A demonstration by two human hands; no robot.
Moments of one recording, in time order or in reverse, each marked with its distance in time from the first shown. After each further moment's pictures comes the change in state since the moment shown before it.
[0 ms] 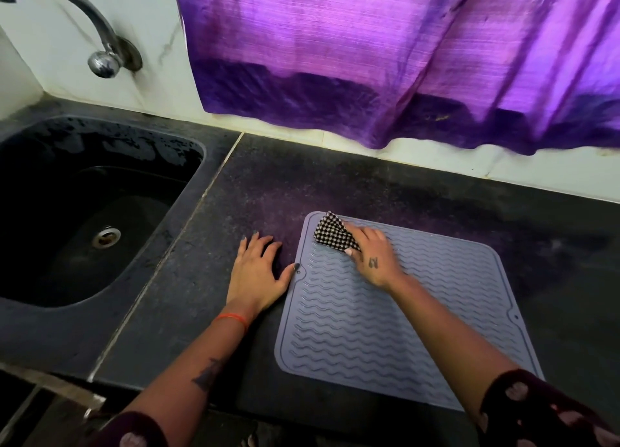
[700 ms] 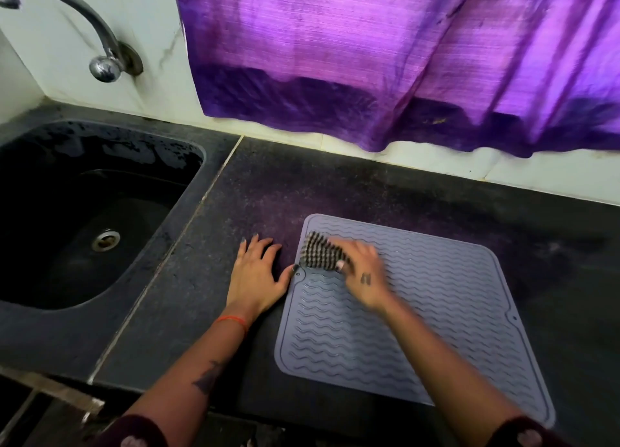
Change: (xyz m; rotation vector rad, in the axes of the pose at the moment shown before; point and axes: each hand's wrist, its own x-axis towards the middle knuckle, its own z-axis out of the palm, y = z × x) left_hand 0.000 0.001 -0.002 -0.004 -0.006 -0.003; right_hand -0.031 -0.036 0.001 0.201 0.073 0.053
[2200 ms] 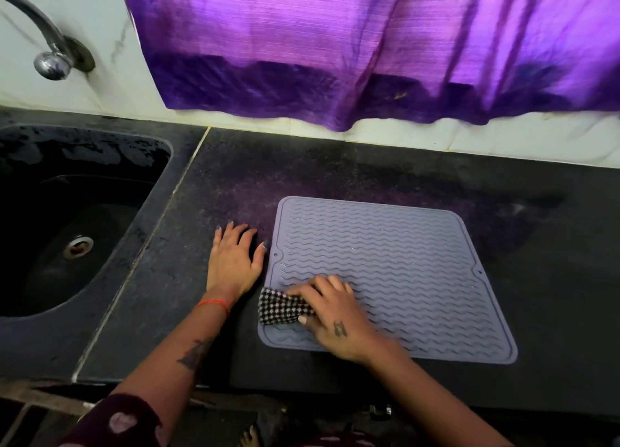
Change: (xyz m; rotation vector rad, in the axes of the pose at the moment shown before) left_hand -0.001 0.002 -0.002 0.007 -0.027 -0.002; right_hand -0.106 -0.032 0.003 -0.089 -0.151 -0.259
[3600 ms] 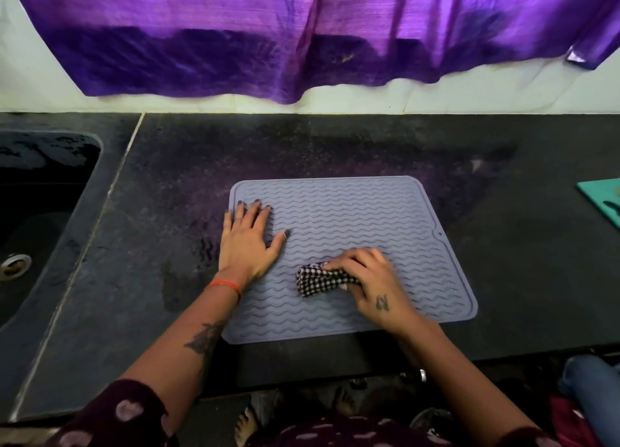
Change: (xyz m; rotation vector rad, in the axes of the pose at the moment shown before) left_hand 0.020 0.077 0.033 0.086 -0.178 0.191; right_hand -0.058 0.084 -0.028 0.086 0.251 0.179
